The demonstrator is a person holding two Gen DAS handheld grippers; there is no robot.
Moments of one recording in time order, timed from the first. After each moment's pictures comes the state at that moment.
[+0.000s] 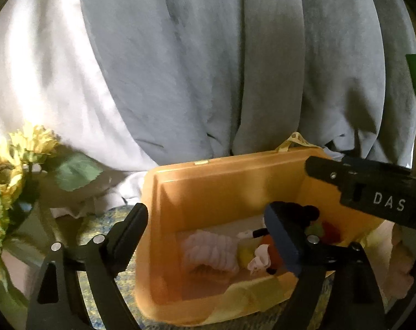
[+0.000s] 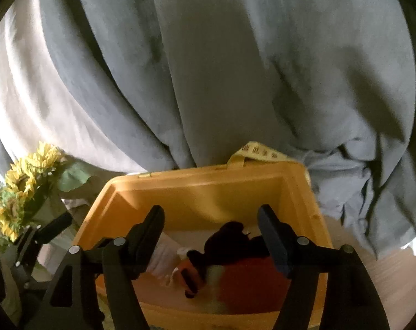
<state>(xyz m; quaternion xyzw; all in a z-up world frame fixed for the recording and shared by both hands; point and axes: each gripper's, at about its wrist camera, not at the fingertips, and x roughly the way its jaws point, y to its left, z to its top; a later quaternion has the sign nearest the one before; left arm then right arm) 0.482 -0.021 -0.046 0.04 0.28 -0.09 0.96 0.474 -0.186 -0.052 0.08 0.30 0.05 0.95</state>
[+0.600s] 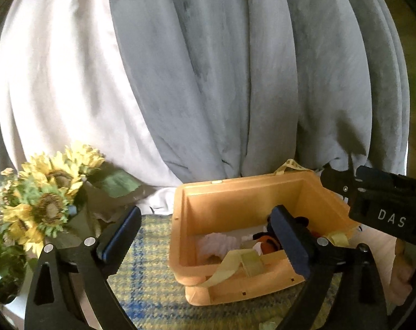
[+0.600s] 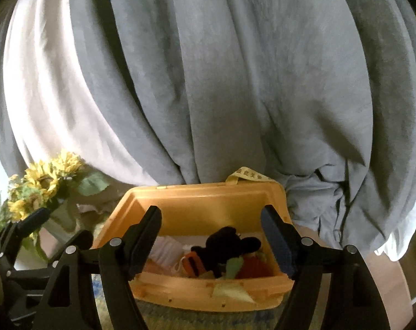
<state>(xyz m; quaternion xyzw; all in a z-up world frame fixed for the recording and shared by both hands) 0.402 -0.009 0.003 0.04 0.22 -0.04 0.97 0.404 -0.185 -0.010 0.06 0.24 0.05 0.97</state>
